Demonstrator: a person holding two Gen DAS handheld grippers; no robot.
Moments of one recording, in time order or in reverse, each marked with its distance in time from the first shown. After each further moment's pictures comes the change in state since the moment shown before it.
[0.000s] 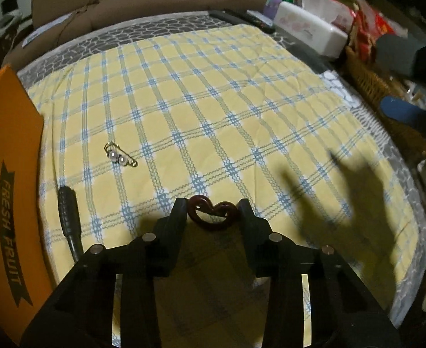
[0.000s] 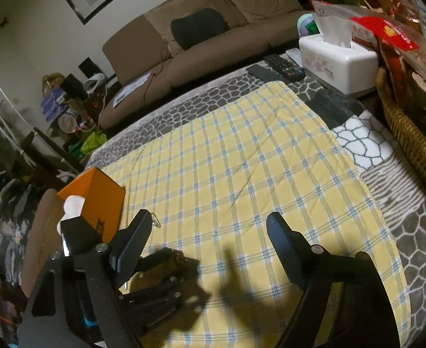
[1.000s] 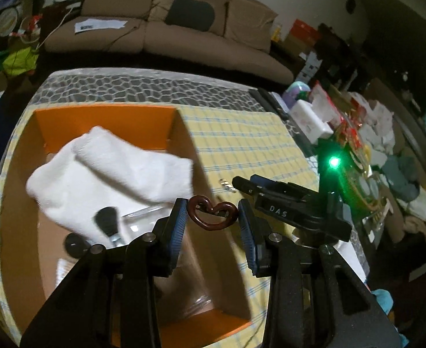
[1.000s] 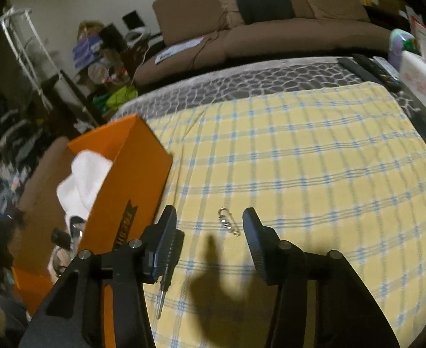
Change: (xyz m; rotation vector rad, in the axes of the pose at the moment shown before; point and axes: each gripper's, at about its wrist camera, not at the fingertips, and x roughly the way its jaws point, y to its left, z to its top) left arm -0.184 0.167 -0.011 -0.234 -0.189 -0.142; right arm 0.117 0.125 -0.027 -0.290 0.106 0.062
